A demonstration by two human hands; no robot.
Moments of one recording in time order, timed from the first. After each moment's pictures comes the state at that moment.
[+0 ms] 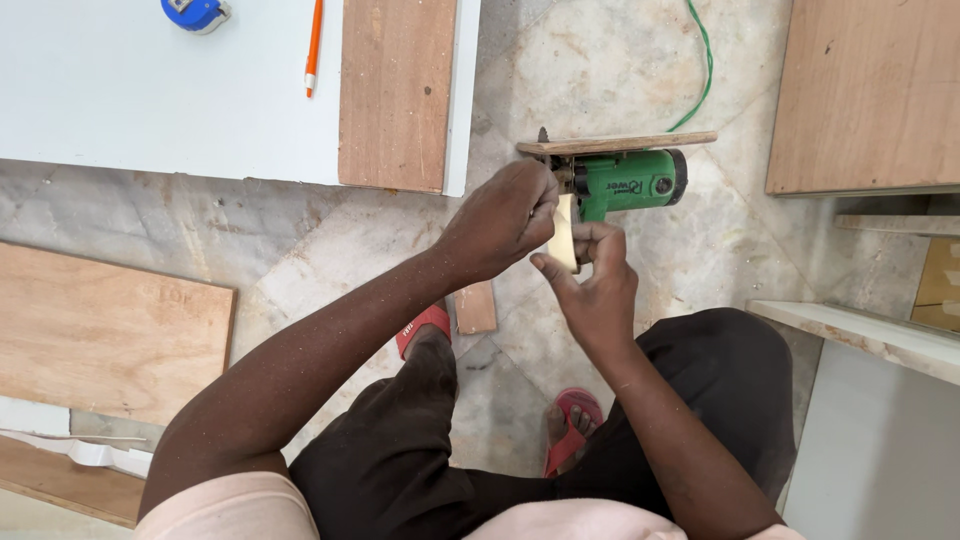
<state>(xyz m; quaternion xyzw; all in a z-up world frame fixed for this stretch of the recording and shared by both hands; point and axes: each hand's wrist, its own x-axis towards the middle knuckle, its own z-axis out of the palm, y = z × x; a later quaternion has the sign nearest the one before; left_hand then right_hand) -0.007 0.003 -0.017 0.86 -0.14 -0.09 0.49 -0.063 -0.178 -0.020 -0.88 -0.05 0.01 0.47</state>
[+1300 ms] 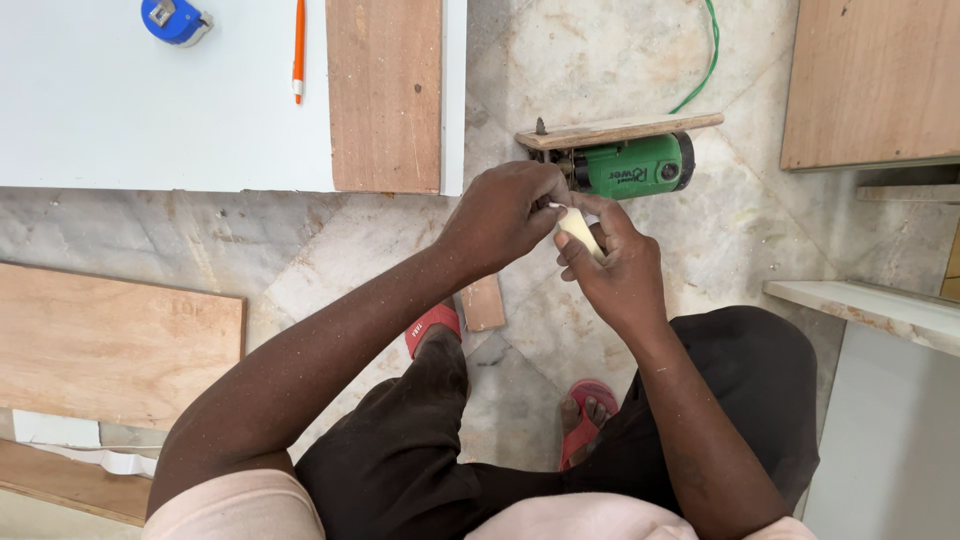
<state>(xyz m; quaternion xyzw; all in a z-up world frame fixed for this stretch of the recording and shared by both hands) 0.010 -0.003 -0.013 0.85 -0.15 -0.12 0.48 -0.033 -0.186 0.001 -0.82 0.04 0.17 0.54</state>
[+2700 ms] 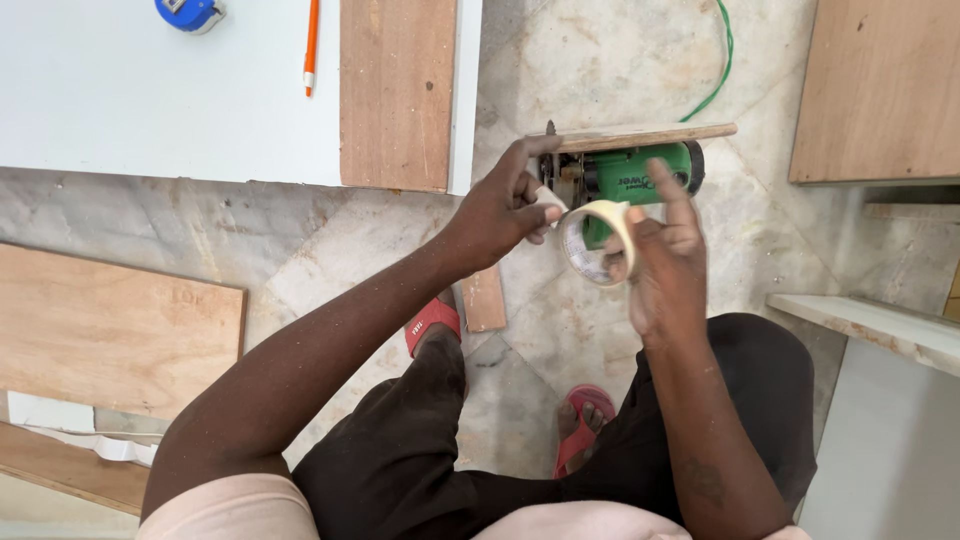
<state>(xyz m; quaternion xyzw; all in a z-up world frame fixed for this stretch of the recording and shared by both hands) 0.009 0.006 -0.025 0.68 0.02 -0.26 0.68 -0.023 -0.211 -0.010 -0.57 0.18 0.12 0.79</state>
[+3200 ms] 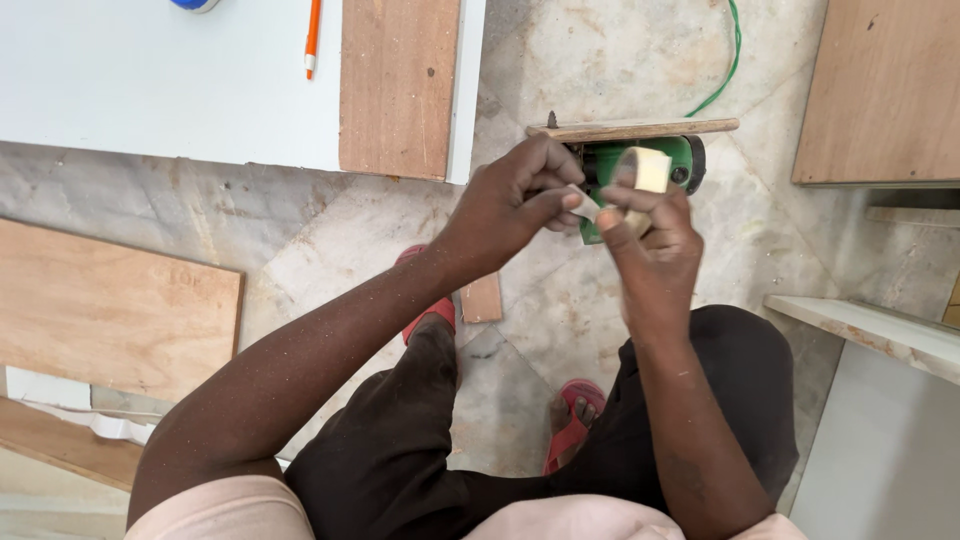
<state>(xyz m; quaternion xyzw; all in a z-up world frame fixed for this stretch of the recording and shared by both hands) -0.001 -0.010 0.000 0.66 -0.01 -0.19 0.72 -0.035 -0.208 -0.004 -0.73 0.00 0.03 0.68</state>
